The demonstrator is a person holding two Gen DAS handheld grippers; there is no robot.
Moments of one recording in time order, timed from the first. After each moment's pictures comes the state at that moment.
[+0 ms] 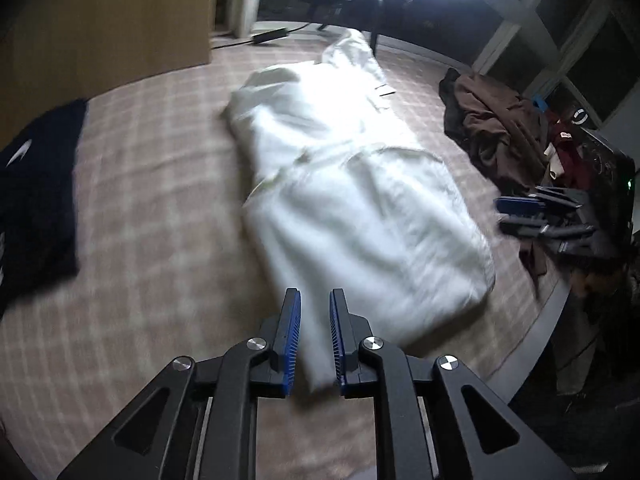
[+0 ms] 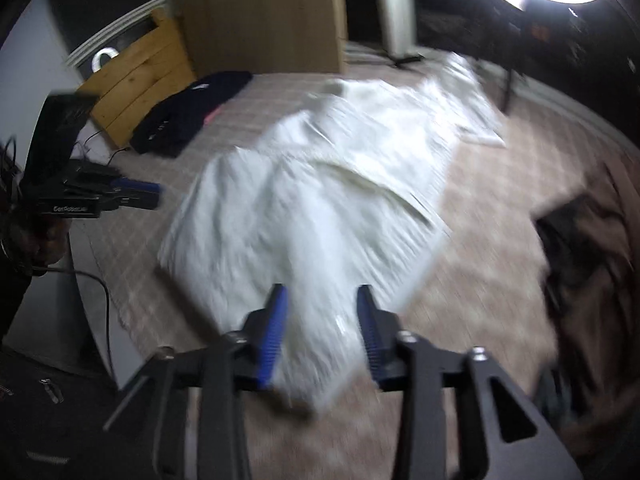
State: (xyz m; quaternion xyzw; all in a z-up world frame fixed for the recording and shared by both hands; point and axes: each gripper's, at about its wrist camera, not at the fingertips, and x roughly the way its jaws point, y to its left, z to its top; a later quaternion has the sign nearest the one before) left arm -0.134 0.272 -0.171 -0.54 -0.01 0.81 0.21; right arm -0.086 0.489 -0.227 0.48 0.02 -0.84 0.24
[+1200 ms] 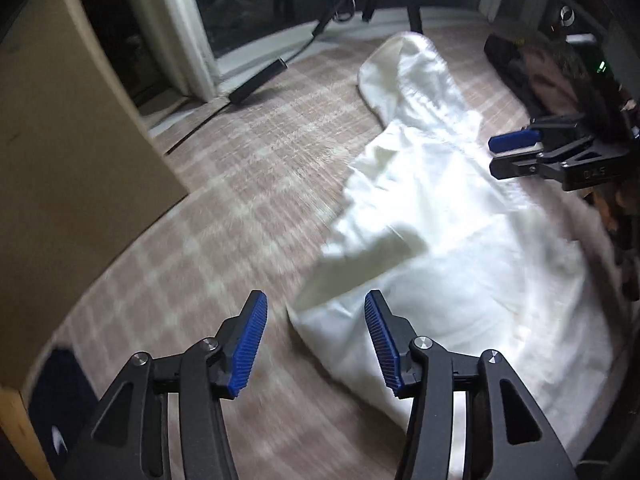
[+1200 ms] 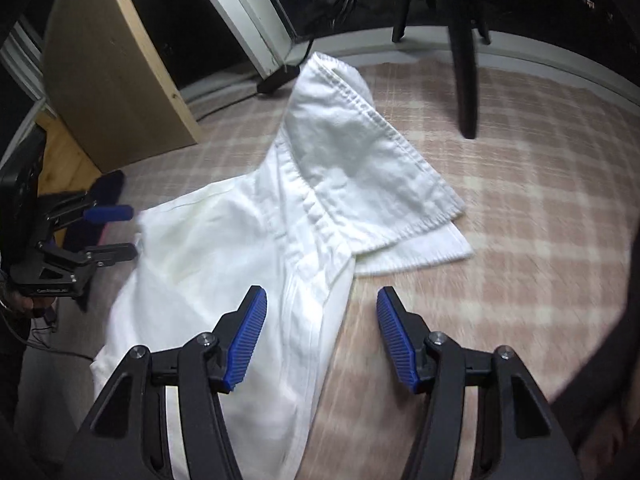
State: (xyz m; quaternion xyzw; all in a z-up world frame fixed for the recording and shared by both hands) left arm -0.374 0.292 -0.198 -0.55 0.20 0.78 0.25; right arm -0.317 0.551 -0.281 0.52 -0.11 -0.83 0.15
